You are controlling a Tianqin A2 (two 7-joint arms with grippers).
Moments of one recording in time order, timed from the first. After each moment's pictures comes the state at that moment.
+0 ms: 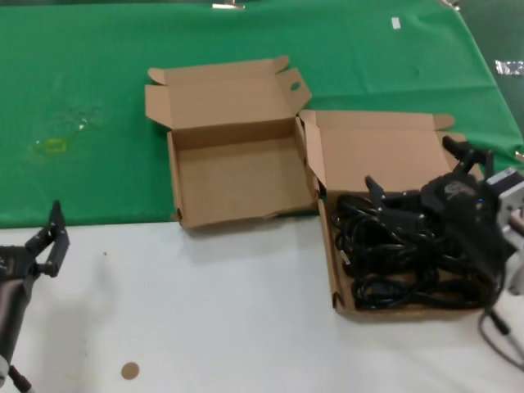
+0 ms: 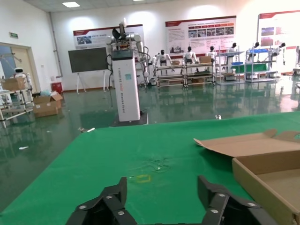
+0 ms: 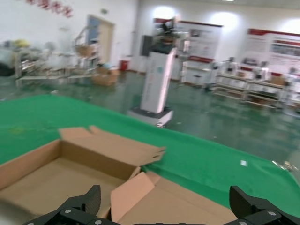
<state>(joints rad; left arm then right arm) 0.00 -0.30 1.60 -1.60 -1.80 0.00 0.00 0.08 0.69 -1.82 1.66 1.93 0.01 0.10</state>
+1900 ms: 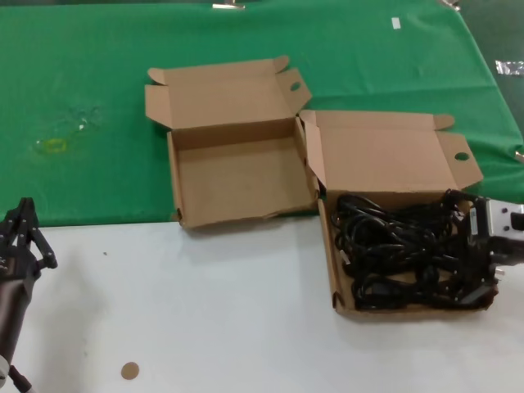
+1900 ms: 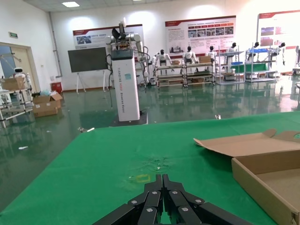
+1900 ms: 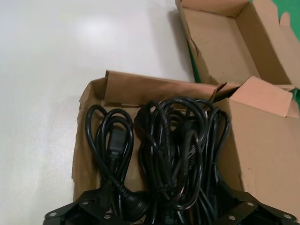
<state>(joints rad) 0.00 -0.30 1.60 -1.60 -1.80 0.00 0.00 0.63 0.93 -2.03 1.38 1.39 -1.03 0.04</state>
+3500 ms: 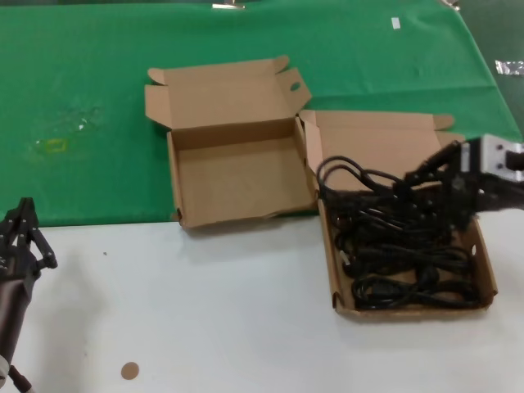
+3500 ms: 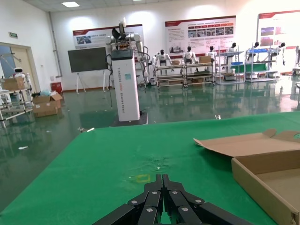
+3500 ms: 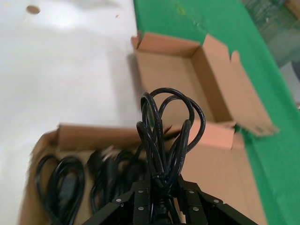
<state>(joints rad) 0.00 -0.30 1.60 -1.60 -1.80 0.00 0.00 0.73 0.90 -1.97 1.45 1.37 -1.11 0.16</state>
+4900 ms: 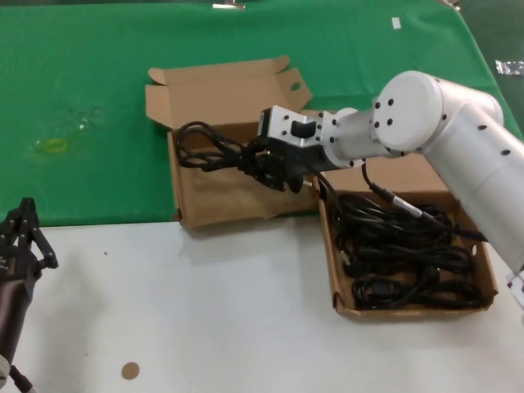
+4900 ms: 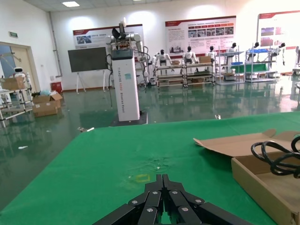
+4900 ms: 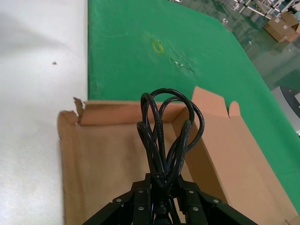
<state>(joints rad) 0.00 -0.30 1.60 -1.60 -1.80 0.00 0.00 1.09 0.20 -2.18 0.77 1.09 -0.80 0.12</state>
